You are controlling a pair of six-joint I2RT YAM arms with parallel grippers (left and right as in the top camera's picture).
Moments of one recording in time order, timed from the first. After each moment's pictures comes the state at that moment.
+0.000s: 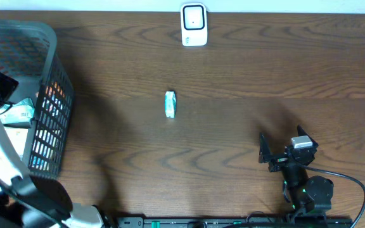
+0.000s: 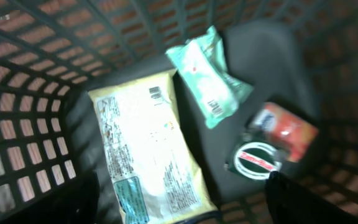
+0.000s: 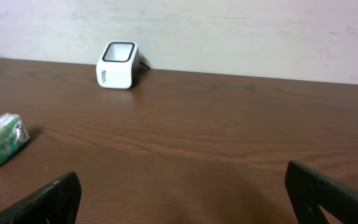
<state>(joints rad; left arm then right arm) 0.56 1.68 1.74 -1.25 -0.29 -0.55 0.04 0.06 0.01 -0.06 -0.14 -0.04</state>
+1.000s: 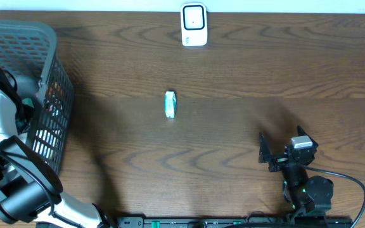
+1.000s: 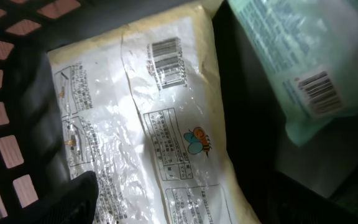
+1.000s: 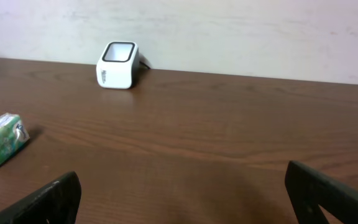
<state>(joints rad) 0.60 1.82 1.35 -0.95 -0.35 -0.54 0.04 0.06 0.01 -0.06 -0.14 -0.04</state>
